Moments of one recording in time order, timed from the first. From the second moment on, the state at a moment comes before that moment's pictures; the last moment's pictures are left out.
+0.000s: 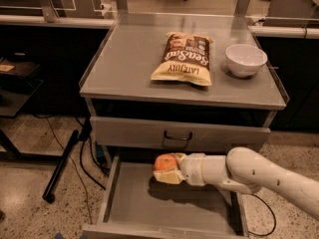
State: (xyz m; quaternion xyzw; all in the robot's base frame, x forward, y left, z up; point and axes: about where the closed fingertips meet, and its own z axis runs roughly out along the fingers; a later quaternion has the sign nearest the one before) arm 0.505 -0.021 0.592 -0.40 0.75 0.35 0.40
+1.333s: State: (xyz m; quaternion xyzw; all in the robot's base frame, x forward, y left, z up) arm 0.495 -0.024 0.692 -0.44 0.74 0.32 0.40
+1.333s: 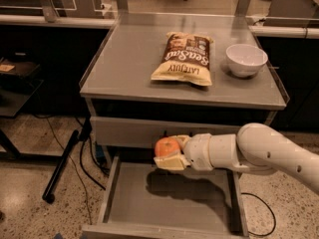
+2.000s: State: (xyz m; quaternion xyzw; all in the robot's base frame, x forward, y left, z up) arm 0.519 -0.015 0.785 -0.48 0.70 0.31 0.43
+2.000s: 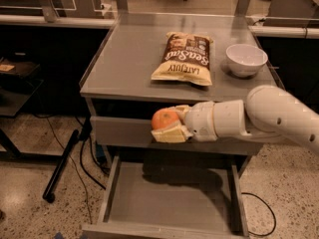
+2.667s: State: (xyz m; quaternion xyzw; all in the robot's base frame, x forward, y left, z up) arm 0.541 0.004 0.815 -0.50 0.68 0.33 0.43
